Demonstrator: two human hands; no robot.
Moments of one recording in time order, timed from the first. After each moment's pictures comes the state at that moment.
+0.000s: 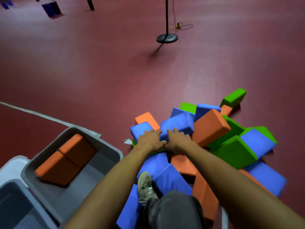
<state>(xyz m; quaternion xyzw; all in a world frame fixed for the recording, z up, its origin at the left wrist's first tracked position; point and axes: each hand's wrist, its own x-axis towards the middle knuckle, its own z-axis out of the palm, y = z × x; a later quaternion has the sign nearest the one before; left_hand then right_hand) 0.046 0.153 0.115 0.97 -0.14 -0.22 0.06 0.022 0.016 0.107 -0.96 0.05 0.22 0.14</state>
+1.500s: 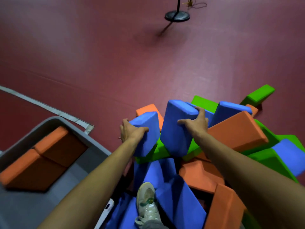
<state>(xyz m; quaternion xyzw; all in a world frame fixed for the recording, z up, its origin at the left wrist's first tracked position) 0.180 0.232 -0.015 0.85 0.27 -0.06 0.44 0.169 0.003 -0.003 -0.81 0.32 -0.03 0.49</state>
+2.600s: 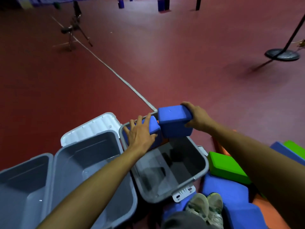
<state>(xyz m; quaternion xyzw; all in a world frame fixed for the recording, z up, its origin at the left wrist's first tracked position) -0.023 0.562 0.136 0.97 0.22 0.10 0.10 0.134 0.360 0.167 -0.92 -0.29 0.10 0.25</state>
